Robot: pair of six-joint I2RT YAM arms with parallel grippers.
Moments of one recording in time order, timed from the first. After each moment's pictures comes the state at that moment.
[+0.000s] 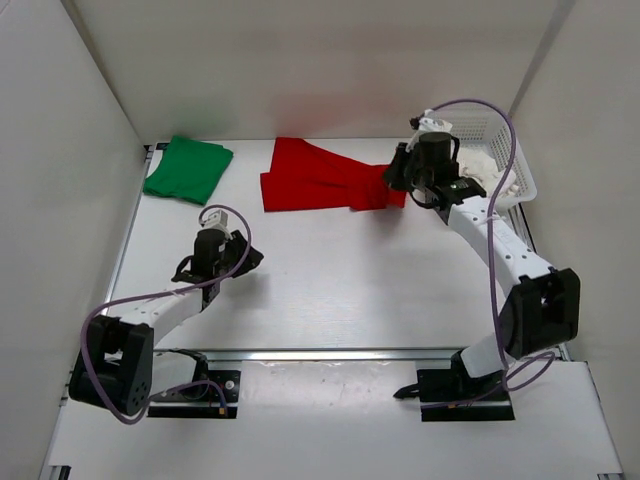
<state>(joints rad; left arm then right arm) -0.26 1.20 0.44 0.16 0.09 -0.63 0.28 1.53 1.28 -0.22 -0.10 0.35</state>
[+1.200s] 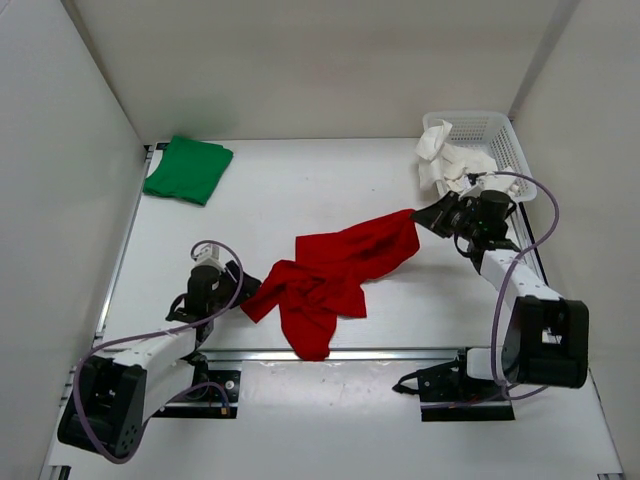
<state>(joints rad) -0.25 0.97 0.12 0.28 0.09 -0.73 -0.08 1.29 0.70 0.20 -0.68 0.65</state>
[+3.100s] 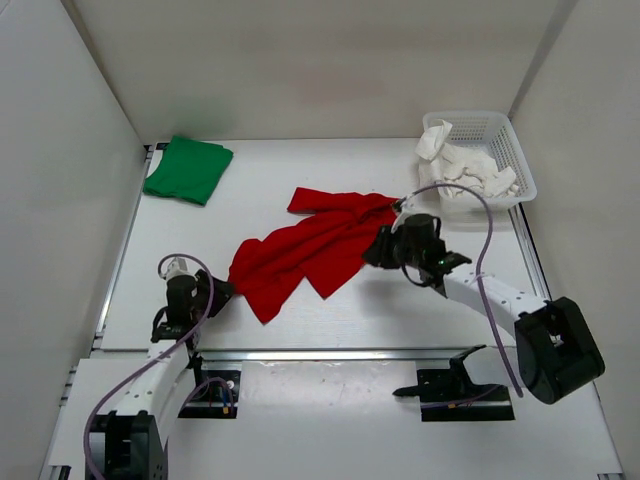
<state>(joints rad) -0.01 0.70 0.10 -0.01 0.10 -0.81 0.39 1.29 0.68 0.06 -0.26 0.50</state>
